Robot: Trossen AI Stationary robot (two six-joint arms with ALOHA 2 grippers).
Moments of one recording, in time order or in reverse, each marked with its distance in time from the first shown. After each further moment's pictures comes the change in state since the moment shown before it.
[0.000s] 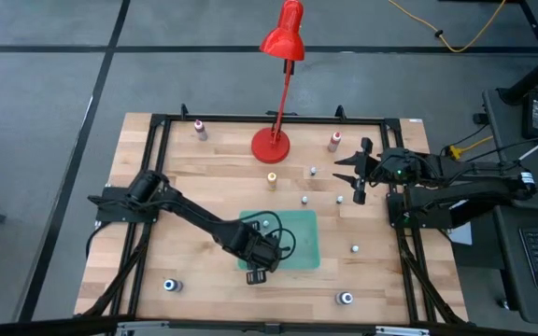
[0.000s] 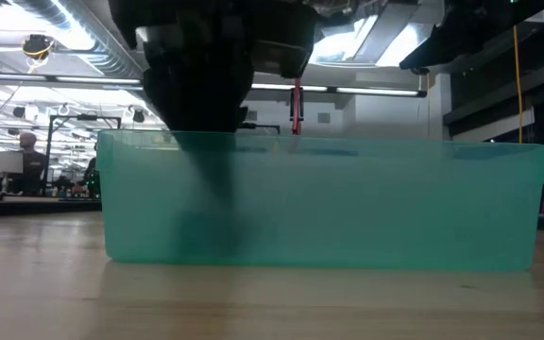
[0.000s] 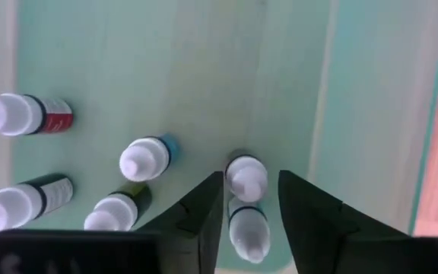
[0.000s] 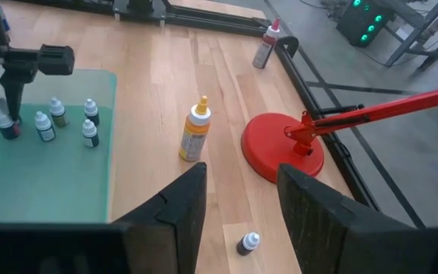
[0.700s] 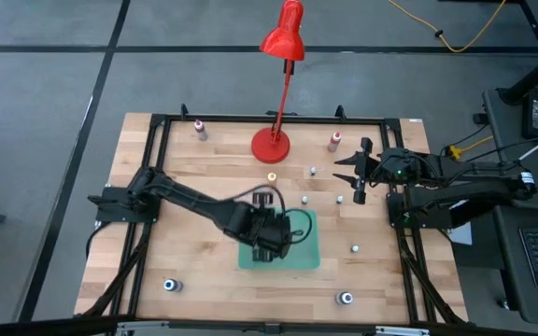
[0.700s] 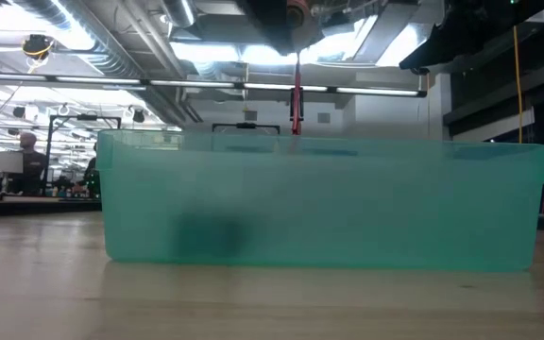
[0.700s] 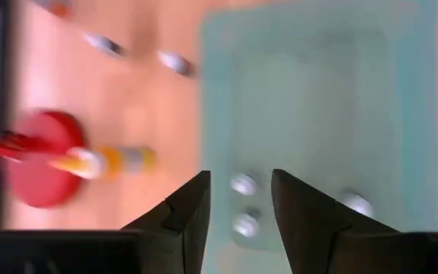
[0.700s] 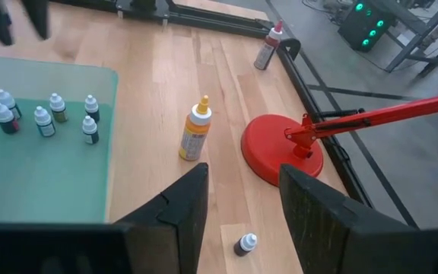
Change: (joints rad) left arm 0.055 -0.009 0.484 -0.477 -0.332 0.290; right arm 0.000 0.000 0.000 0.000 0.001 -0.030
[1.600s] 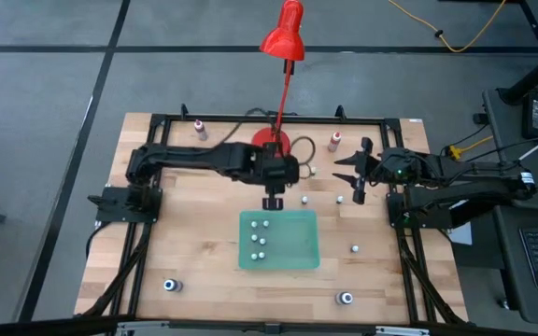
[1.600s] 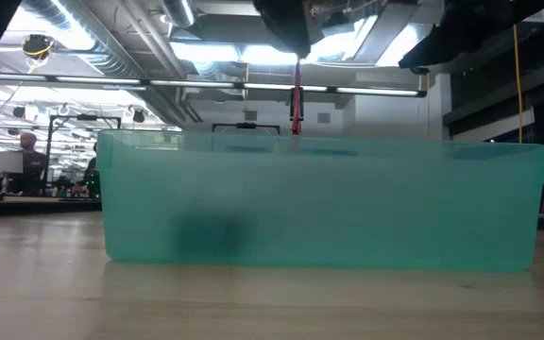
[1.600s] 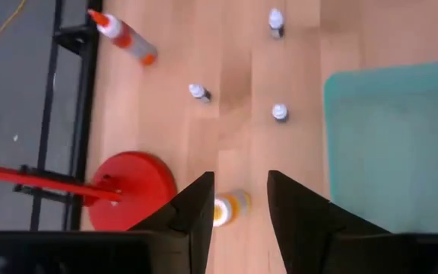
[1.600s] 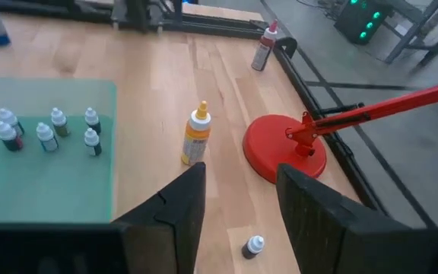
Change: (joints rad) left arm 0.305 -0.093 0.047 0.090 0.124 0.339; right arm 0.000 0.001 0.000 0.013 -0.002 0.069
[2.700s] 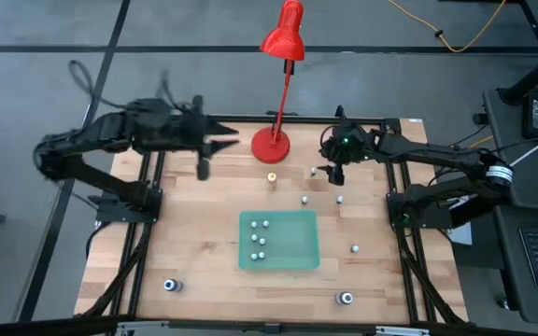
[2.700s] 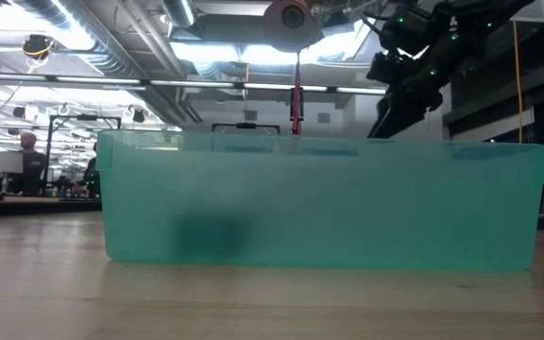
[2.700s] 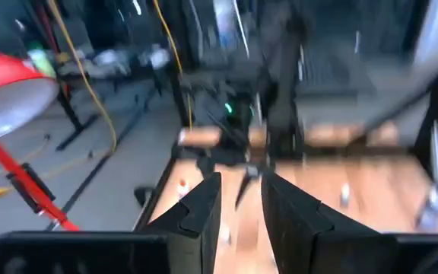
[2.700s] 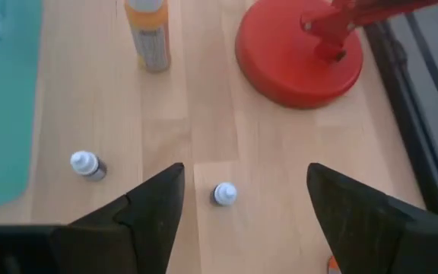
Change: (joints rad) left arm 0.073 -0.805 -0.521 0.517 0.144 0.025; right arm -0.401 0.492 0.122 -0.025 -0.323 -0.243
